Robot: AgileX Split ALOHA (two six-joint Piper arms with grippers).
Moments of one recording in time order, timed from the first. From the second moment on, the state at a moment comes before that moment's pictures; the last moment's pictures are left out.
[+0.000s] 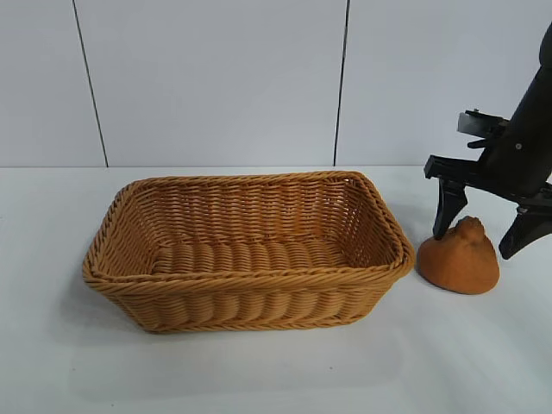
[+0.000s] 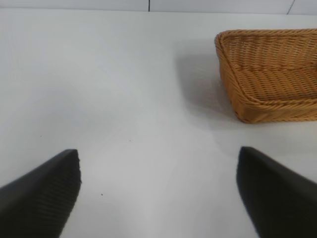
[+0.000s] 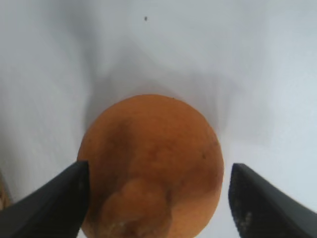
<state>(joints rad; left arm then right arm) -0.02 0.00 -0.50 -0.04 1.06 -0.01 0.05 2.07 -1.34 0.22 0.78 -0.02</state>
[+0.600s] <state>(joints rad) -0.02 0.00 -0.50 -0.04 1.06 -0.01 0.05 2.03 -1.34 0.22 0.83 -0.03</state>
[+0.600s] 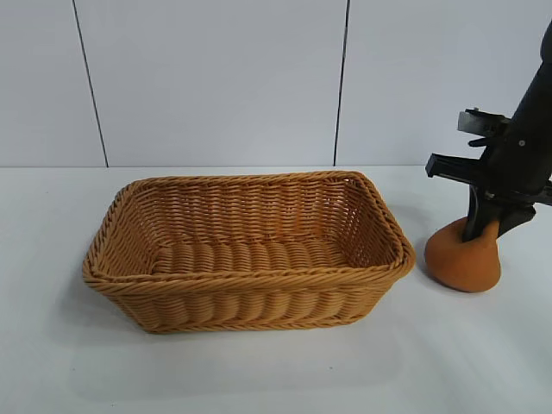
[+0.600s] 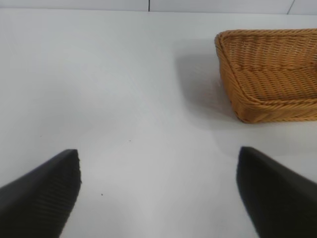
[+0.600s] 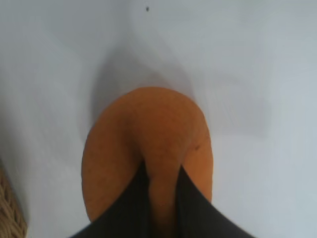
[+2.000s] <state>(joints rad) -0.02 0.00 -0.50 -0.04 1.06 -0.01 0.55 1.75 -1.34 0.31 0.69 0.01</state>
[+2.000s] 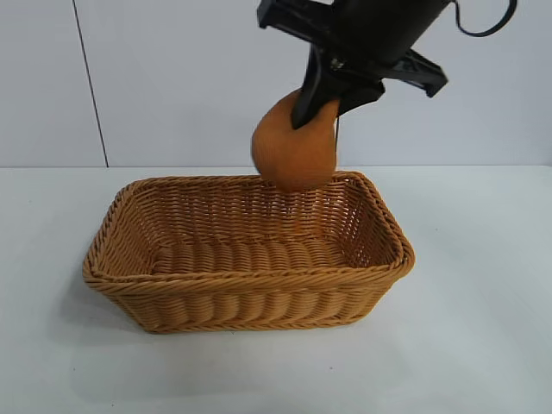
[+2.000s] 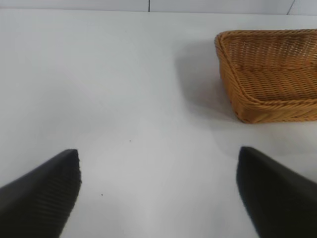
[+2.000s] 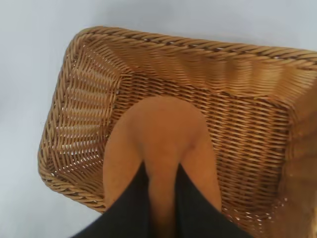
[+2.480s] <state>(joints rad) -0.02 0.00 -0.50 -0.04 1.06 -0.01 0.58 2.01 -1.34 0.32 0.52 0.02</state>
